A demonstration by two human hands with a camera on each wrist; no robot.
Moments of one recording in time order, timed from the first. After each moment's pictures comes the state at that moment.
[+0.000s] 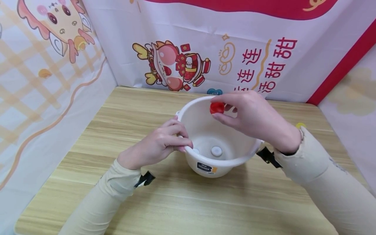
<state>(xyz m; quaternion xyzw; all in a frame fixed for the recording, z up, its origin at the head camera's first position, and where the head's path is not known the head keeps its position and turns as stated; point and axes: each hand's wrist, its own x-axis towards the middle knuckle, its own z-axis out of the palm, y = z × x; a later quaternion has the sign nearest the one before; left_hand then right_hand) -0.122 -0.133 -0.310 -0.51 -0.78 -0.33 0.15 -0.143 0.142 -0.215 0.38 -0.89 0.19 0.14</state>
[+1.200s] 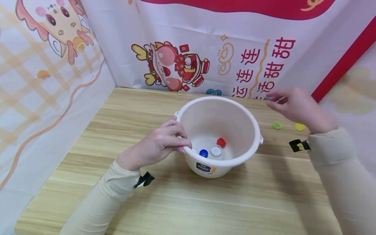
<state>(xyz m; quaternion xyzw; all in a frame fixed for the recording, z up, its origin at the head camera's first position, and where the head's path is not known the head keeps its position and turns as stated) -0.123 -0.133 -0.311 -0.52 -0.78 -0.32 0.16 -0.207 0.279 -0.255 0.13 -0.97 0.21 0.01</state>
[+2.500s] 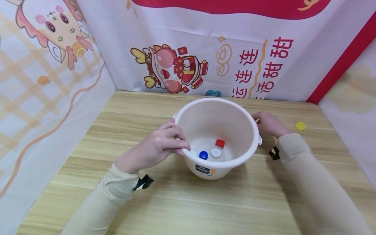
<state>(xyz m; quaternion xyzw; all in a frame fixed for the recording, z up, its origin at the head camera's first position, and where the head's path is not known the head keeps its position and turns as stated) -0.121 -0.131 -0.308 -0.51 -0.79 -0.33 0.15 -0.262 0.288 -0.385 0.20 -0.95 0.21 -0.05</state>
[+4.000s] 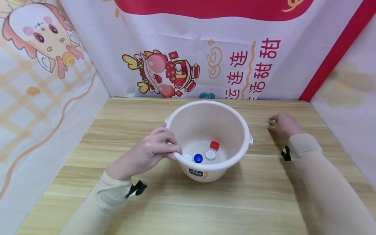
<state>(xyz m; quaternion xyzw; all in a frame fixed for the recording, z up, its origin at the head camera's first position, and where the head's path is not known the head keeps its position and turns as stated) -0.120 -0.130 -0.307 -0.49 -0.80 -0.32 0.13 -0.263 0.375 -0.399 0.08 -0.98 0.16 -0.07</state>
